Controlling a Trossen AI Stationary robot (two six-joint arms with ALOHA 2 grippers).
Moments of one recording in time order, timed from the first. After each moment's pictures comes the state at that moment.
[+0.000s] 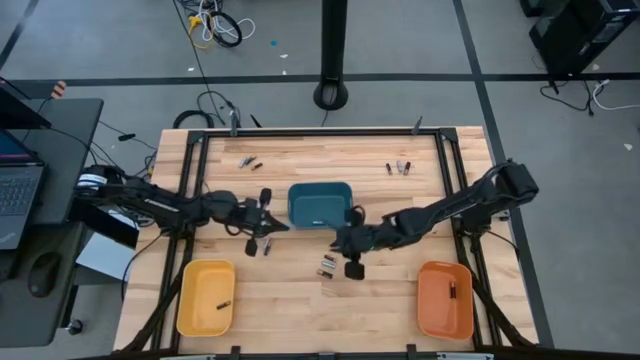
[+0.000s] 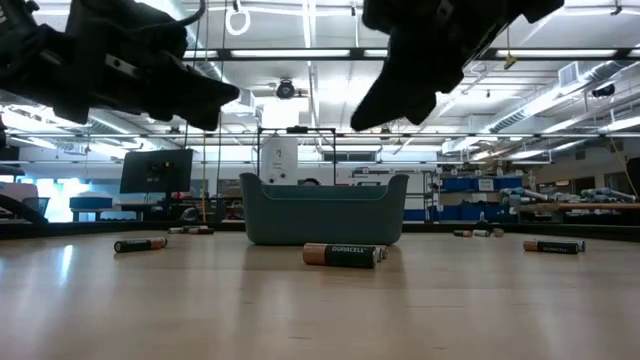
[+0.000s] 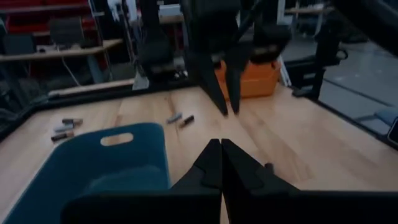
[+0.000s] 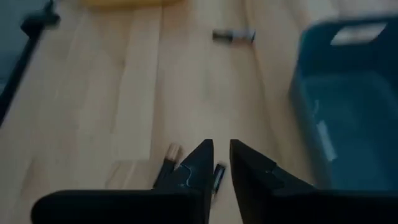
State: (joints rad) left arm -0.02 1.22 0.21 0.94 0.18 0.09; right arm 0.28 1.66 1.02 -0.13 0.18 0.30
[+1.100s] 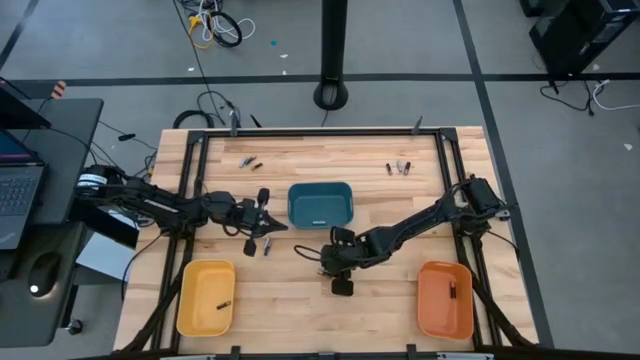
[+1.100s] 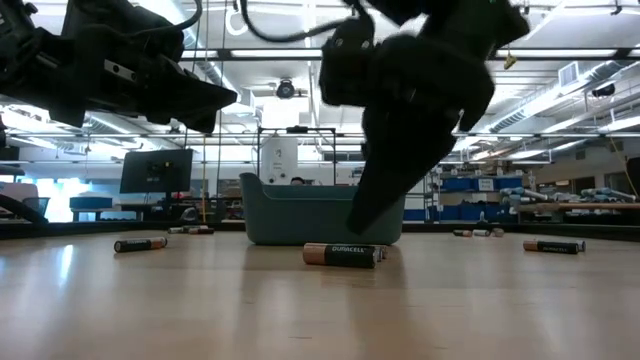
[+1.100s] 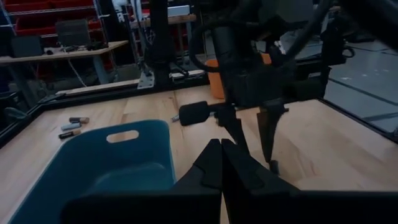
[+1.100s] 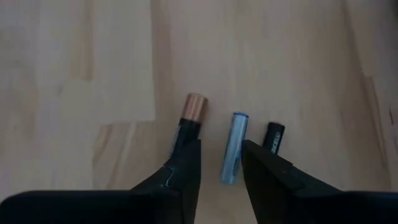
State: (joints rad) left arm -0.02 1.22 0.19 0.96 0.15 0.10; right arm 0.30 1.96 1.23 -0.33 0.09 0.42
